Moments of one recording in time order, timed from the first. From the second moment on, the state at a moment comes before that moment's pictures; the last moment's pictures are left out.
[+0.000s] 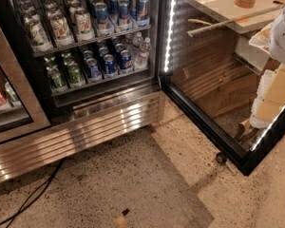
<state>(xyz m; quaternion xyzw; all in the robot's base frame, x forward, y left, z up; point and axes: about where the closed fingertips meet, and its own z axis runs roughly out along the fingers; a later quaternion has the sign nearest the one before) 0.438 -0.217 0.976 -0.60 0.78 -0.03 0.16</state>
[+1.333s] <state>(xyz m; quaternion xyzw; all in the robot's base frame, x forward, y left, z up) 0.438 -0.217 0.976 -0.60 0.78 -0.03 0.16</state>
